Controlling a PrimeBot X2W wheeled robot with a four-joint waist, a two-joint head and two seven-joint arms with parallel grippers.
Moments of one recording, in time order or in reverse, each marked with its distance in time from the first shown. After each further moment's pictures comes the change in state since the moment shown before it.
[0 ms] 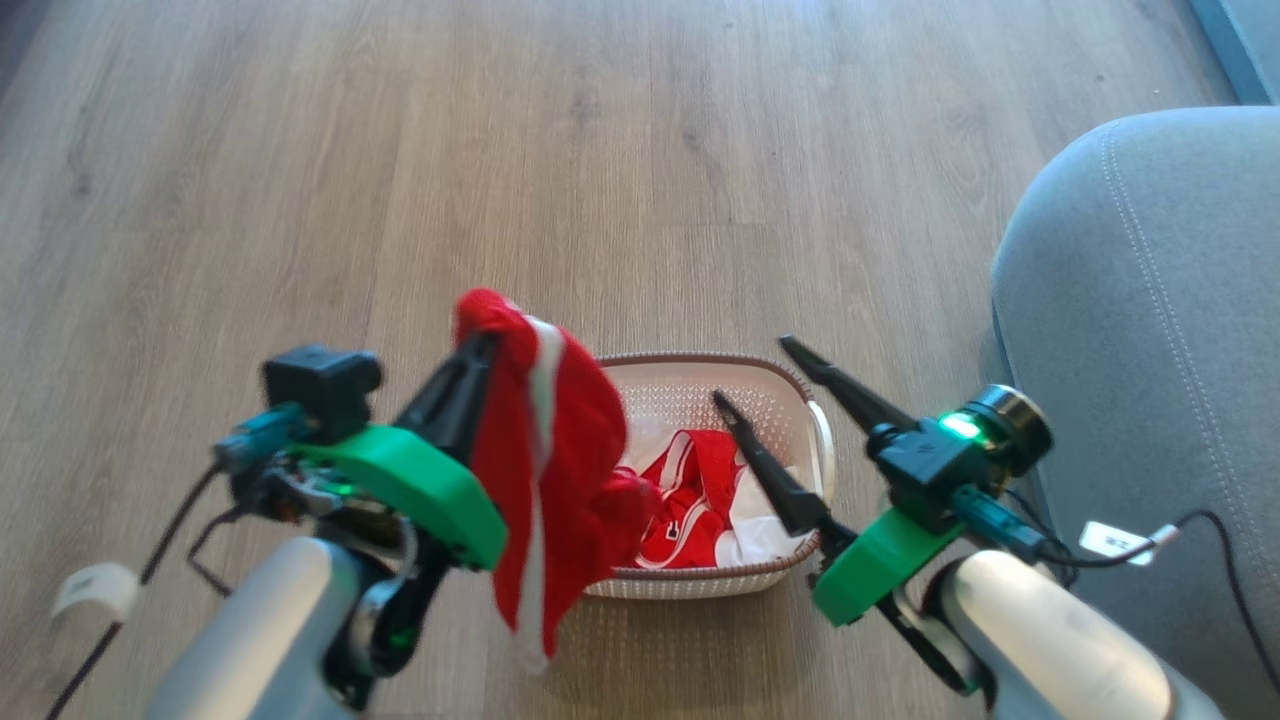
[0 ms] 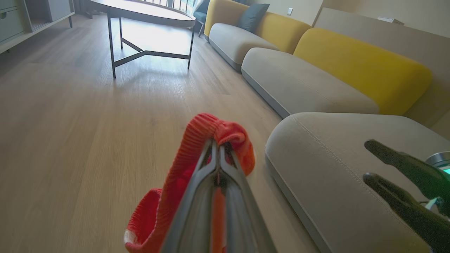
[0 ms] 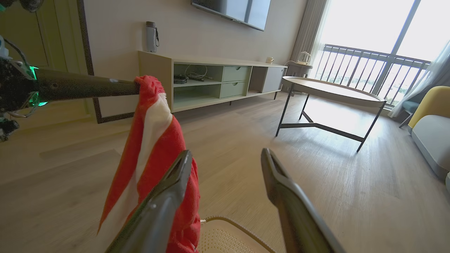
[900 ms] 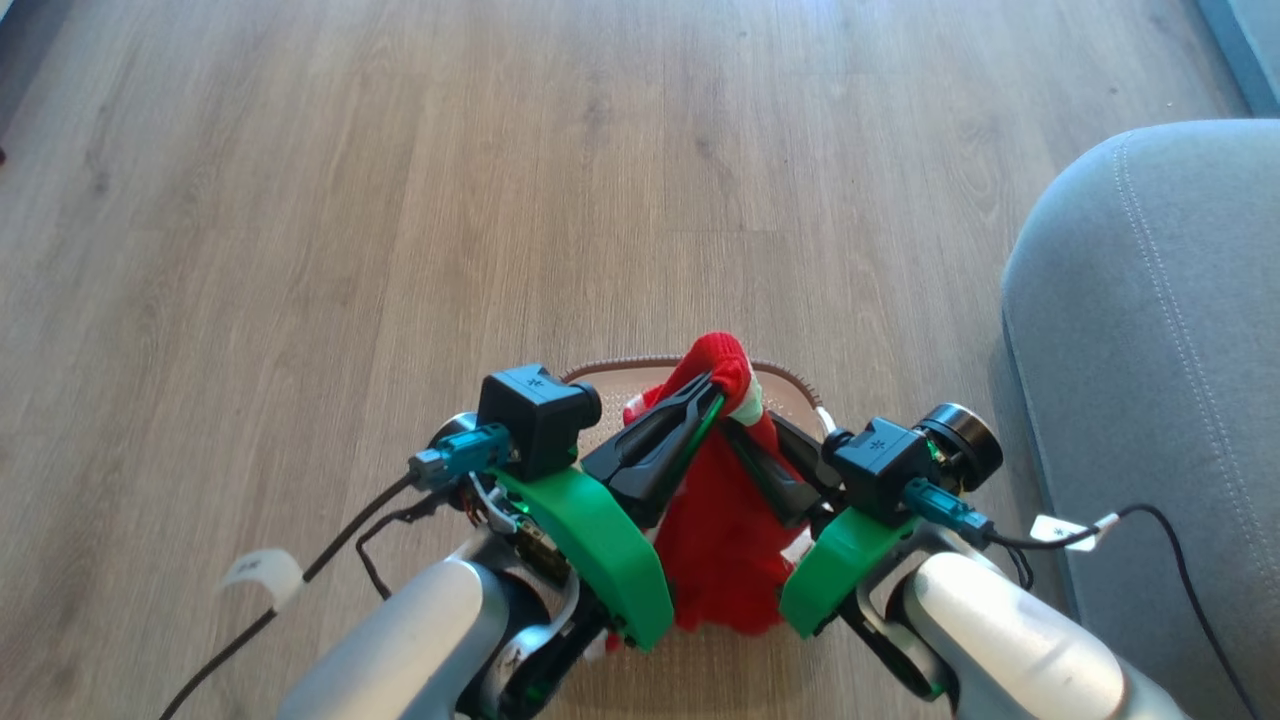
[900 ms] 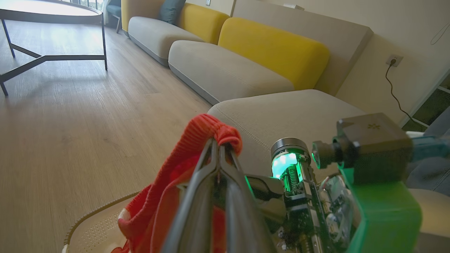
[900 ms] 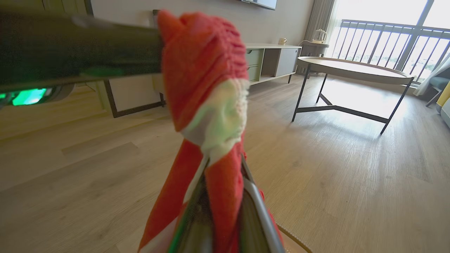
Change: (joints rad) left arm -0.068 -0.117 -0.217 -0.100 0.029 -0.098 0.084; right arm -0.054 0.048 0.094 0.116 0.083 0.000 0.000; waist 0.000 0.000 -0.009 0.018
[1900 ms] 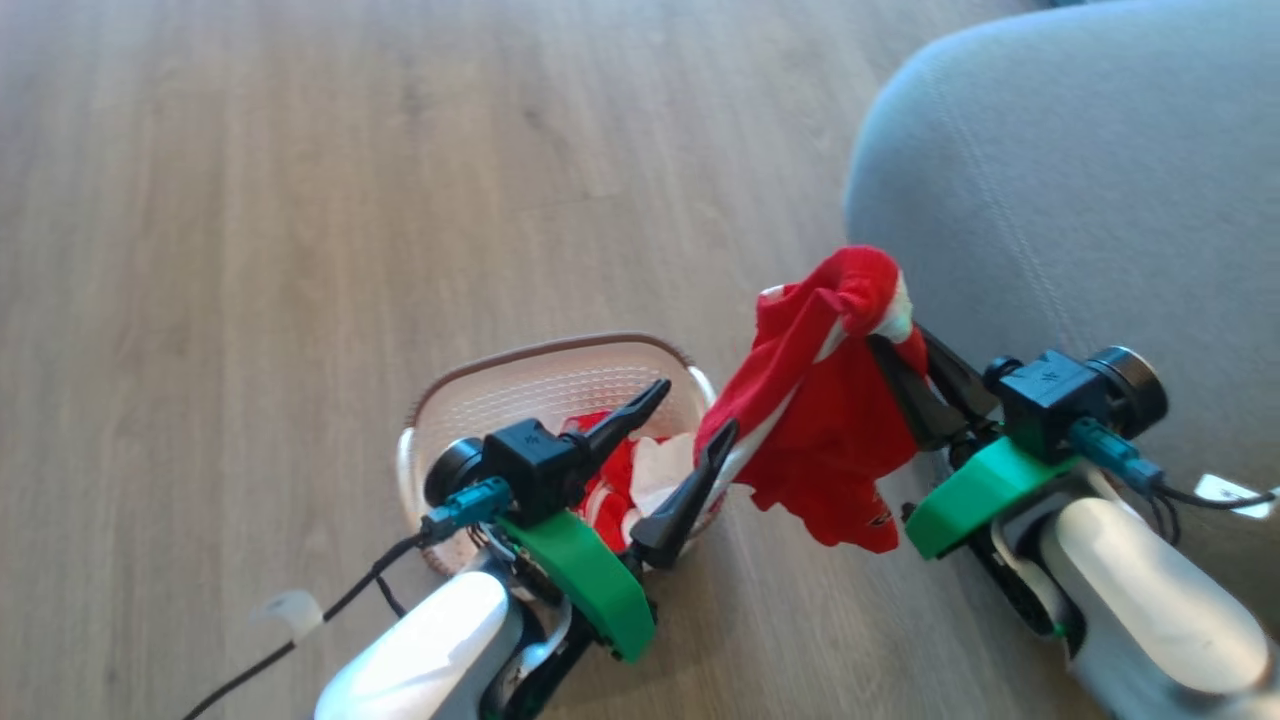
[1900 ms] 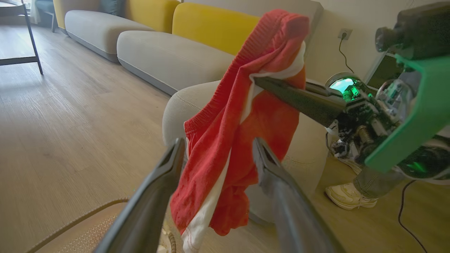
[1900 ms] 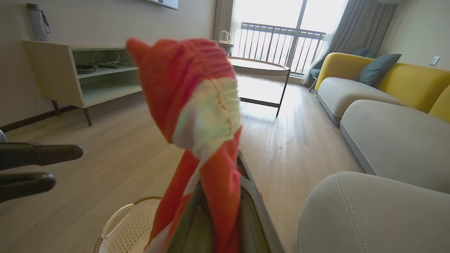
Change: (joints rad) left arm -0.014 -0.025 -0.051 0.288 0.075 -0.120 -0.284; right arm 0.020 -0.134 -0.185 -0.077 0.009 0.000 0.000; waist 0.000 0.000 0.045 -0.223
